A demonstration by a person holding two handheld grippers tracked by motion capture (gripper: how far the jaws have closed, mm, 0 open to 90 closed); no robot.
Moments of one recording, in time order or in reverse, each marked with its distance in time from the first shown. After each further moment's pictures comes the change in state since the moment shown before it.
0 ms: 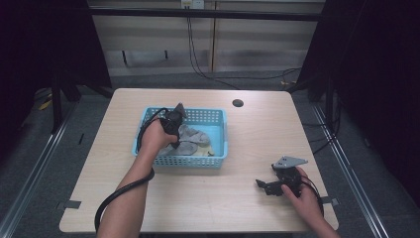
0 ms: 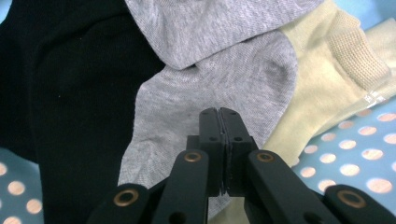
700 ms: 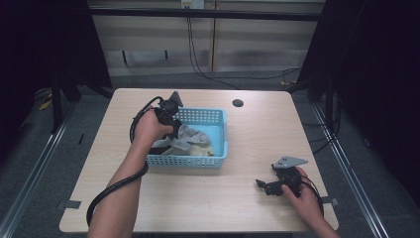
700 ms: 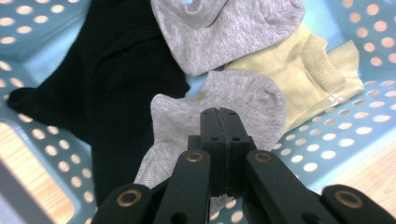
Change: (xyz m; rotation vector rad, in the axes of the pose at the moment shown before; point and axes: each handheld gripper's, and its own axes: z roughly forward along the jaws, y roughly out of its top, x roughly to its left) left arm 0.001 -0.001 -0.049 -0.060 0.023 -0.012; right arm 0.000 0.000 0.000 -0.003 -0.001 0.001
